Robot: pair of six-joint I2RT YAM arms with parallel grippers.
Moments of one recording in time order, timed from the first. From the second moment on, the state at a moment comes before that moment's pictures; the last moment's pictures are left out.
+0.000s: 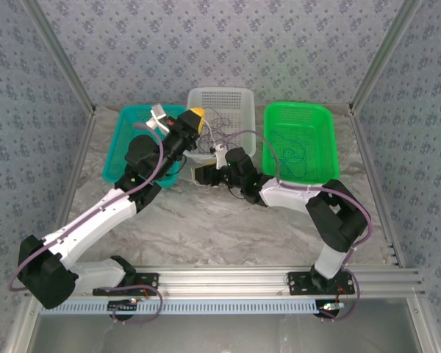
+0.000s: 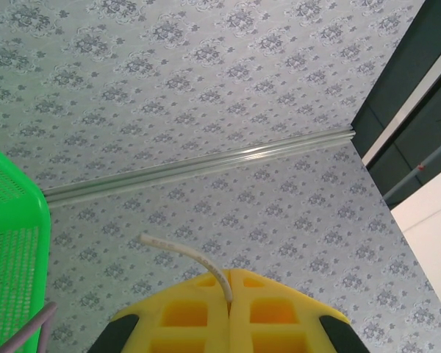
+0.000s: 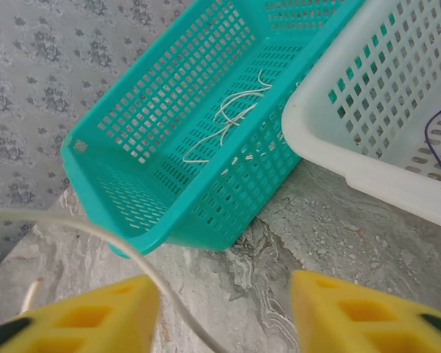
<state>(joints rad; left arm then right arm) -0.68 1.19 0.99 0.46 -0.02 -1.45 0.77 1.72 0.98 0.37 -0.23 0.45</state>
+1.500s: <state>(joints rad) -0.30 1.12 1.02 0.36 0.07 -1.47 1.10 1.69 0.88 0.20 0.06 -0.11</state>
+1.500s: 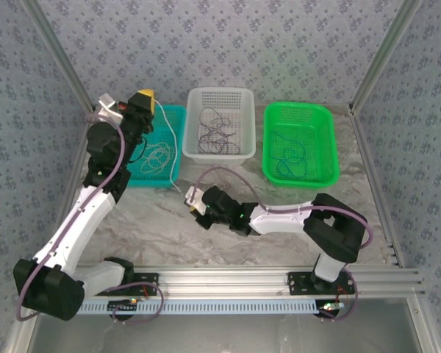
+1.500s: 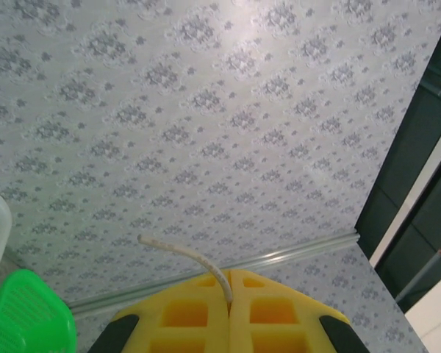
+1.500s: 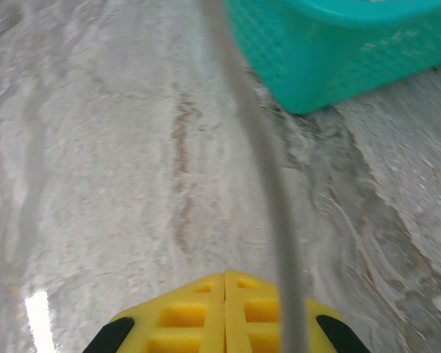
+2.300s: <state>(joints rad) -0.12 1.21 0.93 0.38 0.15 -1.53 1.28 1.73 1.03 0.09 0.03 -0.28</state>
